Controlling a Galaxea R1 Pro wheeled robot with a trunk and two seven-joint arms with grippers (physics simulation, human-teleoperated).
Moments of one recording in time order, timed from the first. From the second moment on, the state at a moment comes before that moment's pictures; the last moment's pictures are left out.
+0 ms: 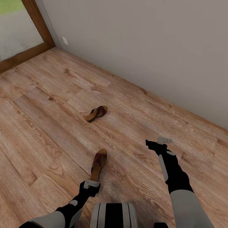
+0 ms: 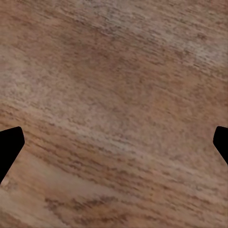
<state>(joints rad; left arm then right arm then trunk) -0.67 -0.08 -0.32 -0.03 0.16 -0.46 -0.07 -0.67 0.07 -0.22 -1.06 0.03 0.37 0.00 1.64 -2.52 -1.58</state>
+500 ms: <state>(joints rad) -0.67 -0.08 -0.32 -0.03 0.16 -0.46 -0.07 -0.67 0.07 -0.22 -1.06 0.03 0.37 0.00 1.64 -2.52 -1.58</state>
